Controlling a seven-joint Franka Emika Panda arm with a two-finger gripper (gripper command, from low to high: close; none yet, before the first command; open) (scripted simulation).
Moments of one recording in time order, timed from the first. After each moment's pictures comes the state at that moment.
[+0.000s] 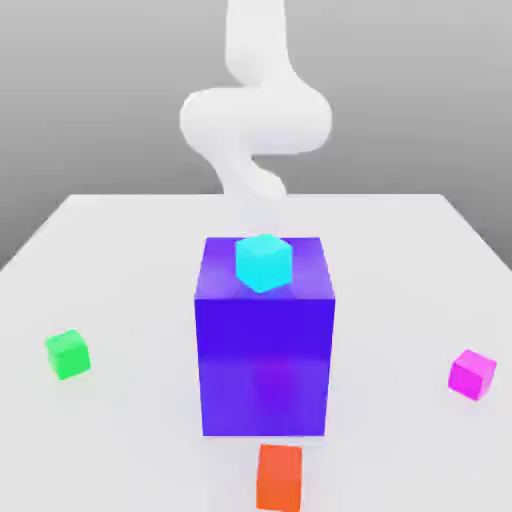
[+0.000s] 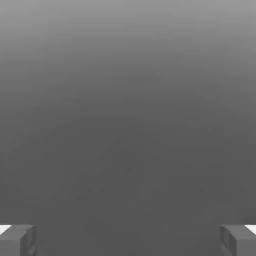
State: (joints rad) arm 0.01 -0.71 0.06 -2.33 -0.01 2.34 0.82
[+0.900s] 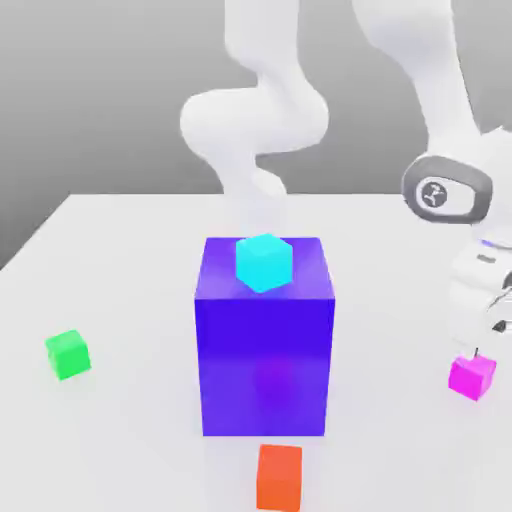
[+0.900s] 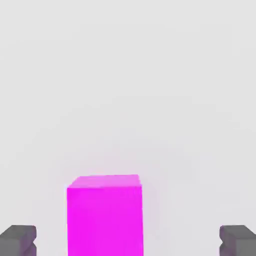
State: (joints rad) arm 0.37 0.26 0.42 -2.60 -0.34 2.83 1.12
